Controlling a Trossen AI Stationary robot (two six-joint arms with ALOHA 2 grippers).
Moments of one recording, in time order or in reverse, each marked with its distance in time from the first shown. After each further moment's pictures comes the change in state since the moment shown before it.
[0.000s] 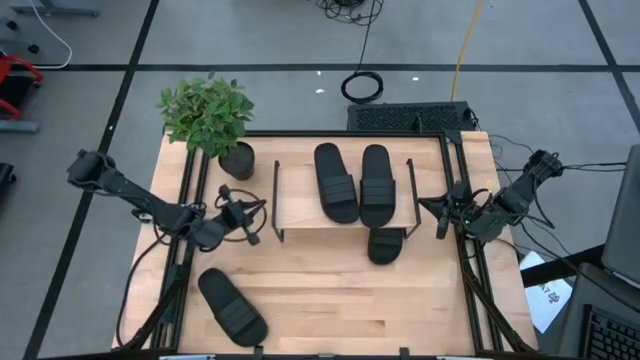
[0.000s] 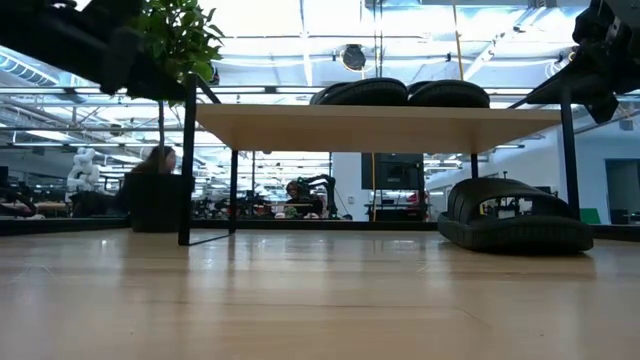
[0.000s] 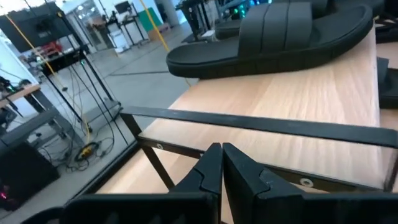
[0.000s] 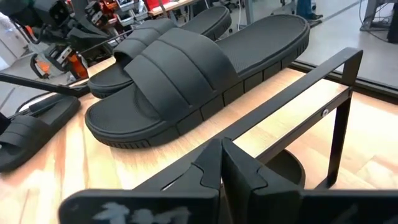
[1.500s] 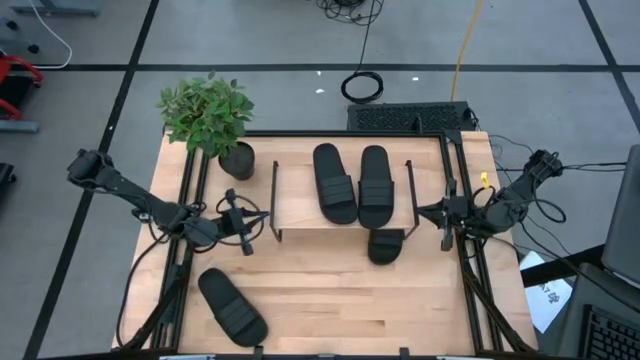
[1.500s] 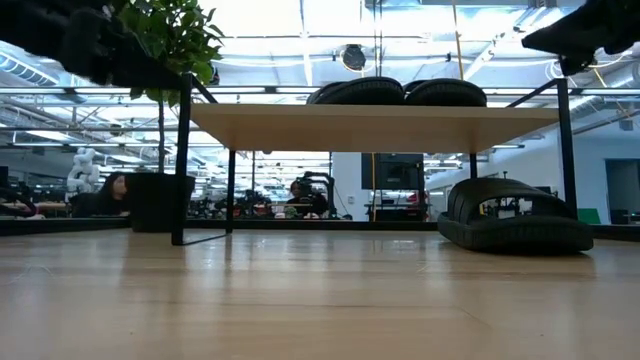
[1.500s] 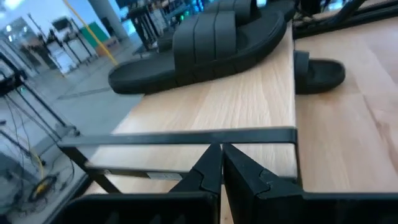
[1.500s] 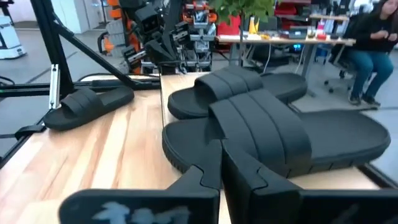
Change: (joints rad) left arm -0.016 -0.058 0.000 -0.011 0.210 0.138; right arm 0.001 0.005 -0.001 0.427 -0.143 -0.710
